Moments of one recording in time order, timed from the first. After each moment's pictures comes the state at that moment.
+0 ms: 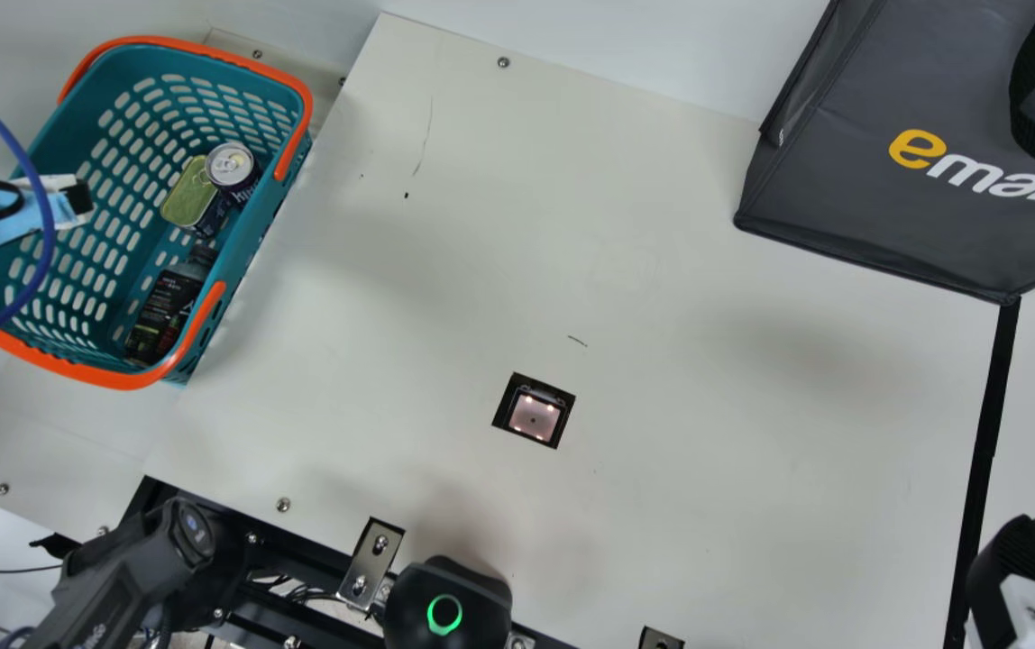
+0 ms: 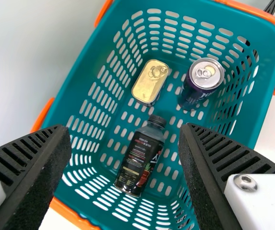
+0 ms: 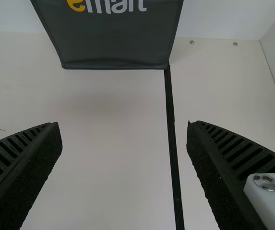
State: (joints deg) left arm 47.2 65.4 -53.2 -14.7 47.0 30.7; right arm 0.6 42.6 -69.8 -0.8 69.6 -2.2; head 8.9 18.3
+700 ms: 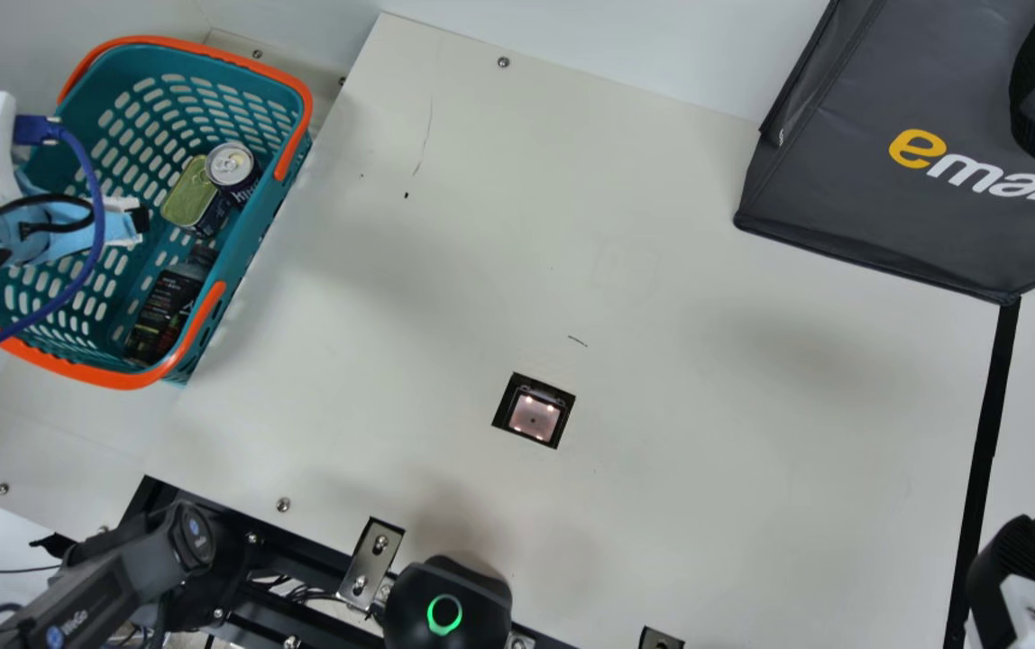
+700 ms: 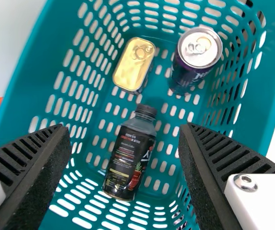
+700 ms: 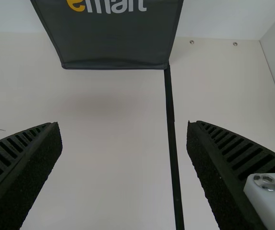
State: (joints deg) left arm 42.4 72.7 -47.4 -14.6 38.8 33.2; right arm 0.6 42.6 -69.8 -0.8 69.6 -2.2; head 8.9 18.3
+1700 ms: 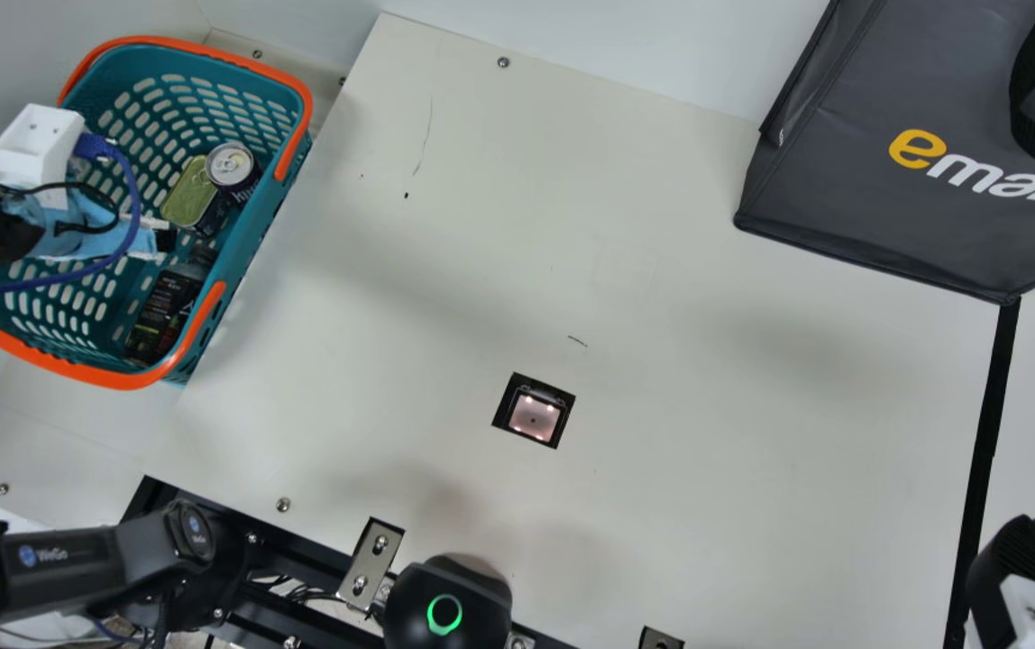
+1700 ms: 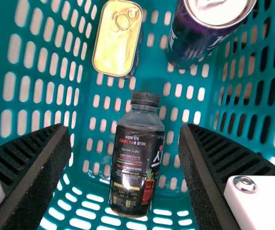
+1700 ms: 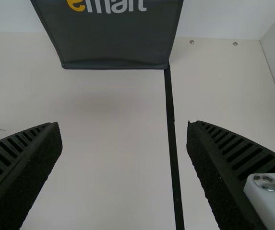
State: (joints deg) left arm 44.1 90.8 -49.9 -20.0 34.2 51.8; right arm 0.6 42.6 -69.8 -0.8 69.6 -2.2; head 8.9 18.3
